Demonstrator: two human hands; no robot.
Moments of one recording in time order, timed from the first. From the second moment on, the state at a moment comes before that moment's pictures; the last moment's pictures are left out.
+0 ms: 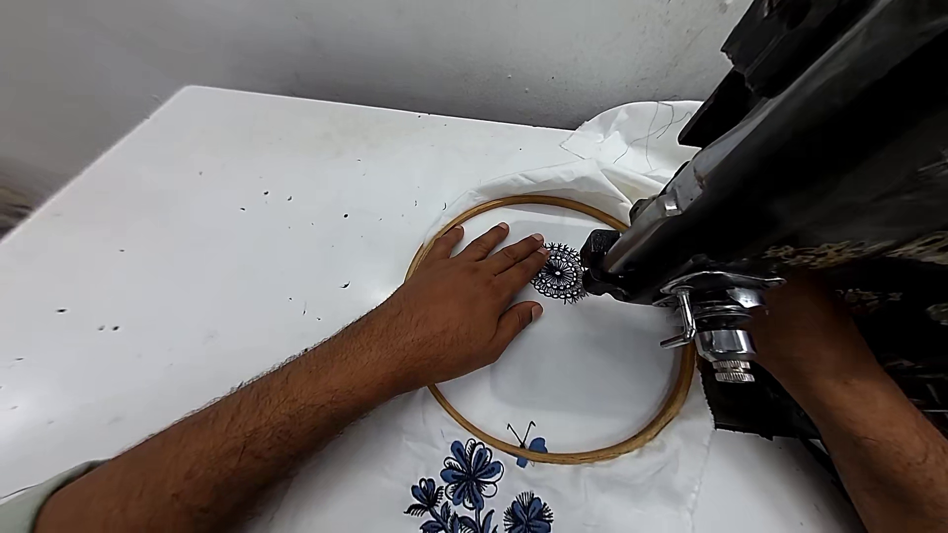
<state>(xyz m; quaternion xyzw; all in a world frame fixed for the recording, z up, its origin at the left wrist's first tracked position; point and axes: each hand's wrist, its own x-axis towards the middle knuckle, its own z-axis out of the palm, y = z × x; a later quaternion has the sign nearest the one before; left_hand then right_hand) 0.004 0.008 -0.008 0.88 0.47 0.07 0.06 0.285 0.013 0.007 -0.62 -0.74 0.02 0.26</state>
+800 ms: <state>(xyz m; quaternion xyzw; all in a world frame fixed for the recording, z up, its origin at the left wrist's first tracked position) 0.005 0.013 -0.013 0.88 0.46 0.07 0.06 0.289 0.015 0.007 -0.63 -0.73 0.02 0.25</state>
